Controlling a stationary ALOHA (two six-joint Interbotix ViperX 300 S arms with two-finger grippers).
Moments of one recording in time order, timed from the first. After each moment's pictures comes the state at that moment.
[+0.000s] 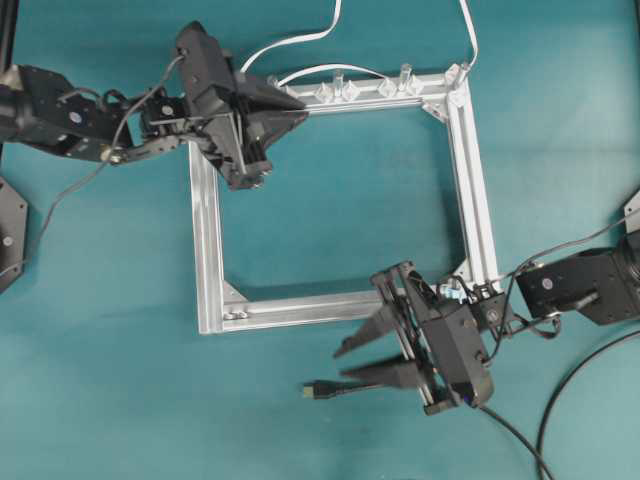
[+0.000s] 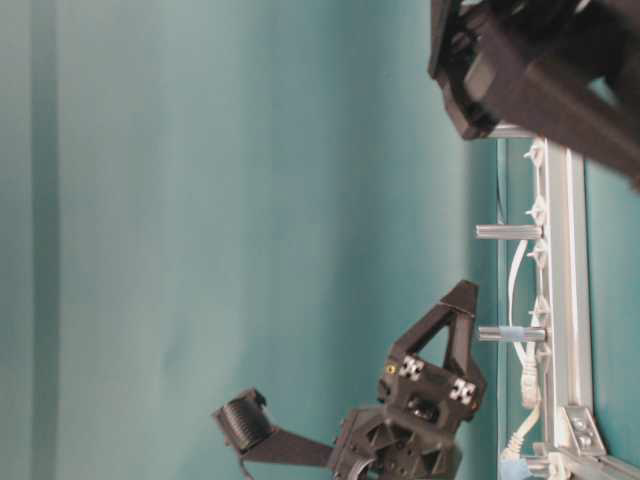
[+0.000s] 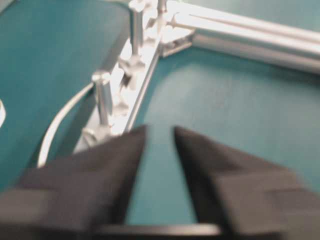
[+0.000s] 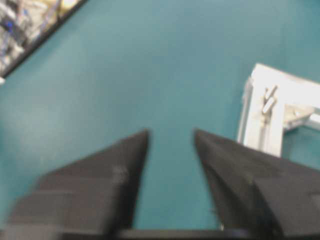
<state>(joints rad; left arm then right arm) 0.28 0.06 0.85 -0.07 -0.56 -0.01 0.28 0.16 0.80 -0.08 -0.71 0.07</state>
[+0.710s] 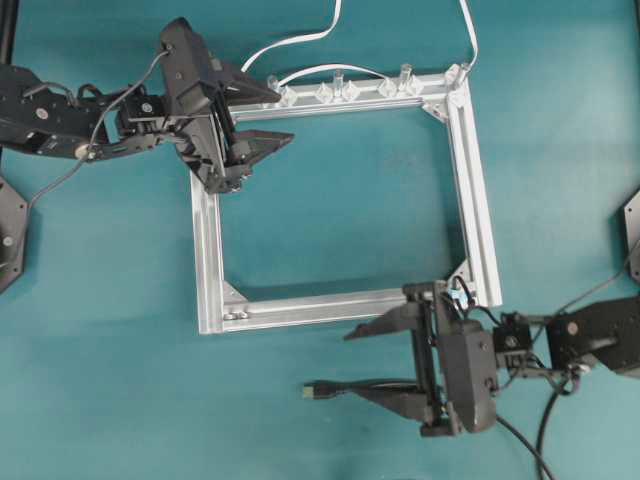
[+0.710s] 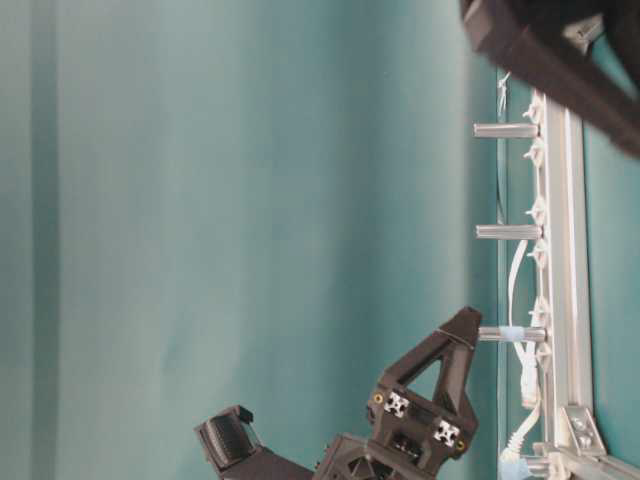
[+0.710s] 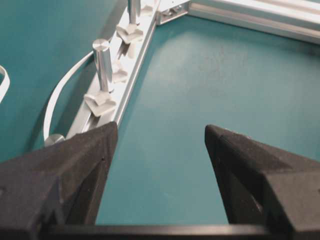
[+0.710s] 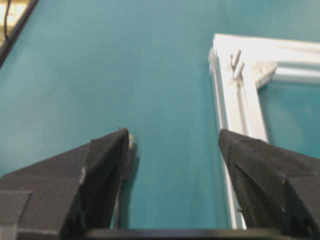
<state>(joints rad) 0.28 -0.04 0.88 -0.07 -0.41 -0.01 0.50 0.16 0.80 0.64 -0.77 -0.27</state>
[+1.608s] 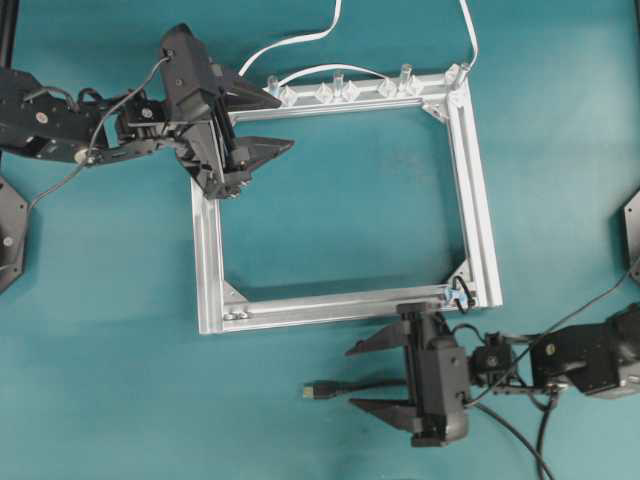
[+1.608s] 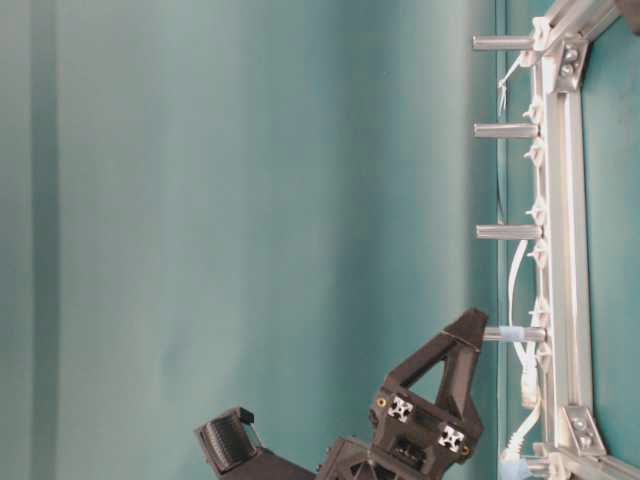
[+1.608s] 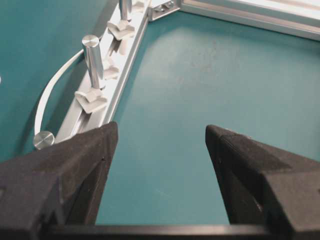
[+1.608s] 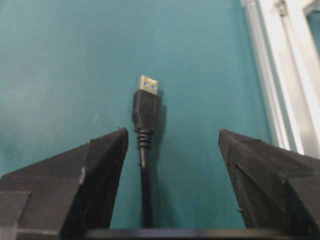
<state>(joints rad) 0.26 -0.04 0.88 -0.07 -0.41 -0.01 0.53 0.33 0.74 0.64 -0.78 -0.17</state>
